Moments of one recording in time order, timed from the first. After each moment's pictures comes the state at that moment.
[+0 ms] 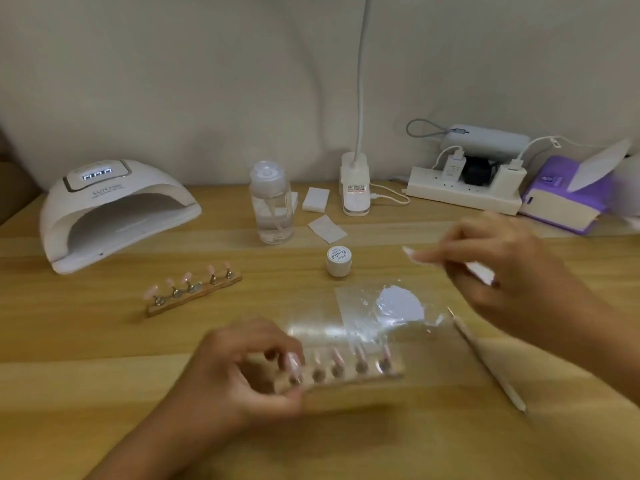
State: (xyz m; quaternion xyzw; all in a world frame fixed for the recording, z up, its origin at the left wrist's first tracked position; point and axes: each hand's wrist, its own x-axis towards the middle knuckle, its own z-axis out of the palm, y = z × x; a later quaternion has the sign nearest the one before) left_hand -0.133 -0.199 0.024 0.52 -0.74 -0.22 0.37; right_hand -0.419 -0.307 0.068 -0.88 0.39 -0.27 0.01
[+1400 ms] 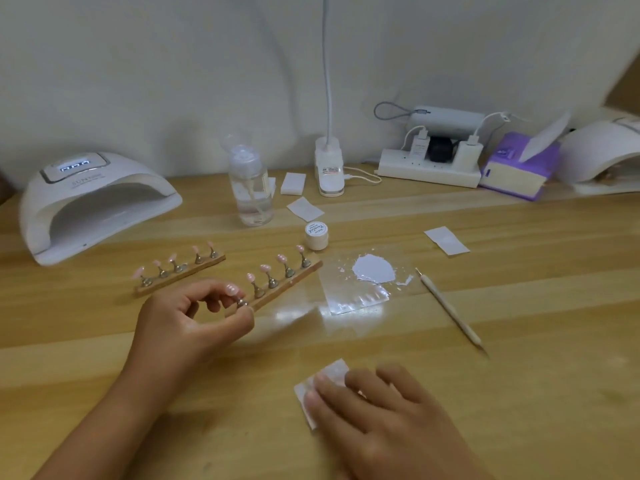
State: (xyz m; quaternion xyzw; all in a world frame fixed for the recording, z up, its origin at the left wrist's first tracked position) left_hand -0.124 -0.189 0.024 0.62 -0.58 -0.22 0.48; right_hand -0.353 -0.154 -0.013 -0.91 0.36 -0.21 -0.07
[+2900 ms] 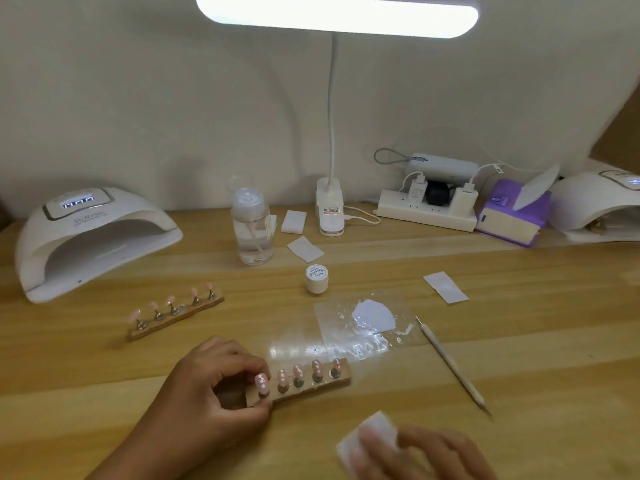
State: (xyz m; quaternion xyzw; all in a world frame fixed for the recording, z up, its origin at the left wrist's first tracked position) left_hand -0.118 -0.196 0.015 0.56 -0.74 -0.21 0.32; right_hand -0.380 -0.170 -0.035 -0.84 0.39 -0.32 -0.20
